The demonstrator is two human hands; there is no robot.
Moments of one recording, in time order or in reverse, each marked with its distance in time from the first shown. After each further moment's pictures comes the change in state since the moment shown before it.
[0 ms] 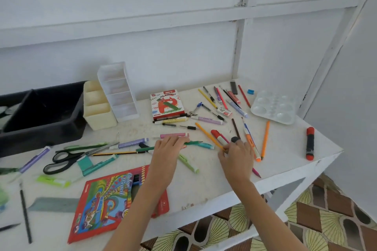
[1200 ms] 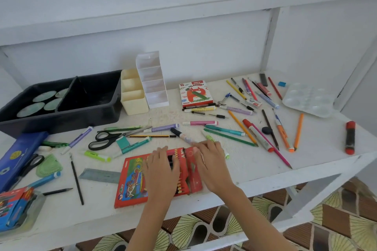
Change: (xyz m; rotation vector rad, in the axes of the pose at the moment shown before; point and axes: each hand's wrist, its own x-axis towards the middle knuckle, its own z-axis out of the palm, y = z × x) left_hand -0.096 -0.031 -0.033 0.014 -0.048 -0.698; right_hand -0.083 -0.100 0.019 0.456 -0.279 -0.411
